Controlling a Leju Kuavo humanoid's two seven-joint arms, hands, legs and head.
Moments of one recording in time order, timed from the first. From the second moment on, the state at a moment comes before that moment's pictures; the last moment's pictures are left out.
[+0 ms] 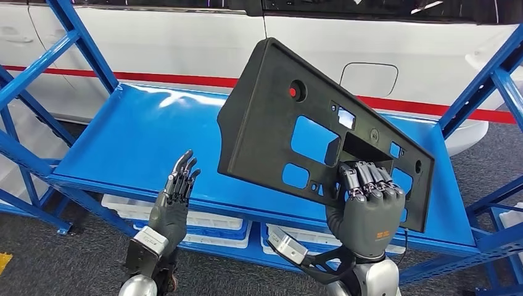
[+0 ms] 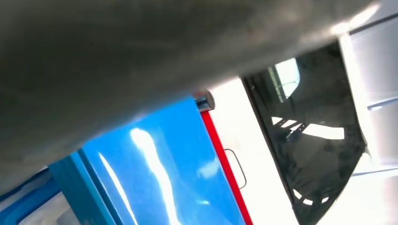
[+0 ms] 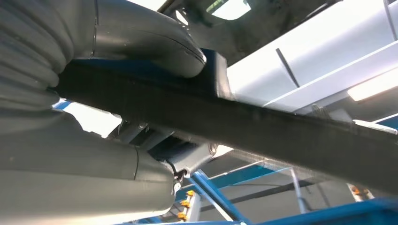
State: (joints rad) left arm 0.13 -0.22 -0.29 -1.73 -0.37 -0.01 -0.45; right arm 0.09 0.11 0.39 -1.98 1.55 -0.68 0.16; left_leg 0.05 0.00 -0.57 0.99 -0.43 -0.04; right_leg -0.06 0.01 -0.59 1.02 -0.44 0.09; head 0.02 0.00
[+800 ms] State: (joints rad) left arm 0.14 -0.24 -0.27 -1.74 -0.37 0.00 -0.46; right arm 0.09 0.07 0.44 -1.99 1.54 -0.68 0.14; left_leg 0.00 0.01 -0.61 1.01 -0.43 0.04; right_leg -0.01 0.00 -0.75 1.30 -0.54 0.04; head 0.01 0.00
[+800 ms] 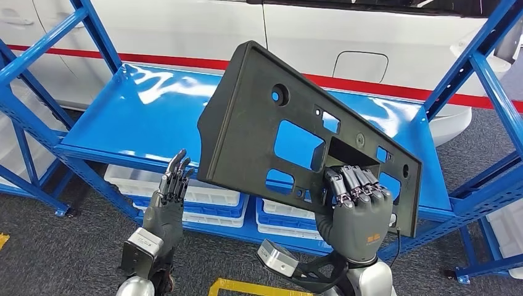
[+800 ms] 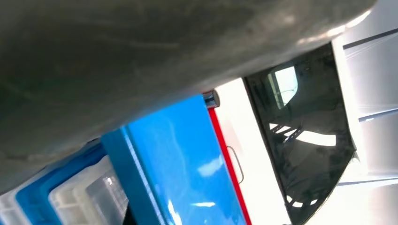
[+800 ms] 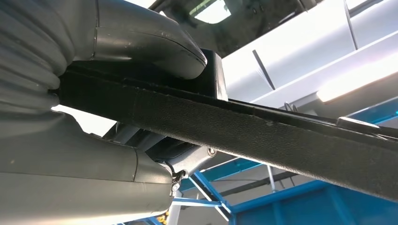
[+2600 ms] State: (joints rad) left arm 0.16 -0.24 -0.25 -1.75 -0.38 0.00 -0.46; right arm 0.09 0.05 0.45 -1.99 1.50 -0.69 0.12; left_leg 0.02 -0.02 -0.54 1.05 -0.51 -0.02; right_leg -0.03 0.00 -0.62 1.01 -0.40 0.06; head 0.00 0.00
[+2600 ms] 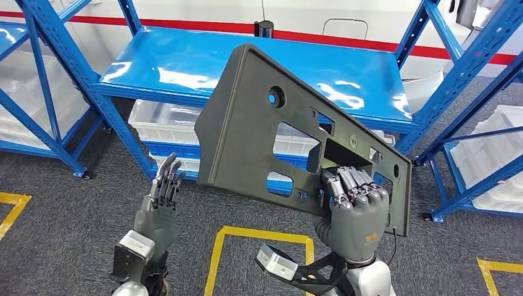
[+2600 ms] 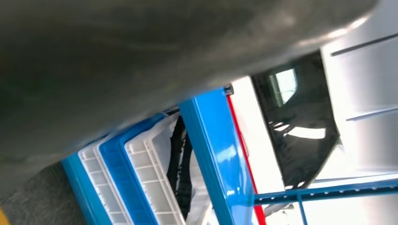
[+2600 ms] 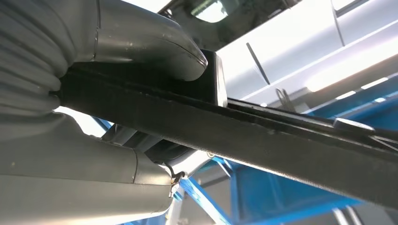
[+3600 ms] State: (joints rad) left arm 0.17 -0.23 -0.24 -1.75 -0.40 0.02 -0.45; right arm 0.12 0.05 0.43 -2.01 1.35 -0.69 0.02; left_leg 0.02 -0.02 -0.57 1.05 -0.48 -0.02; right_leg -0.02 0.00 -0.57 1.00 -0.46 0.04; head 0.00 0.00
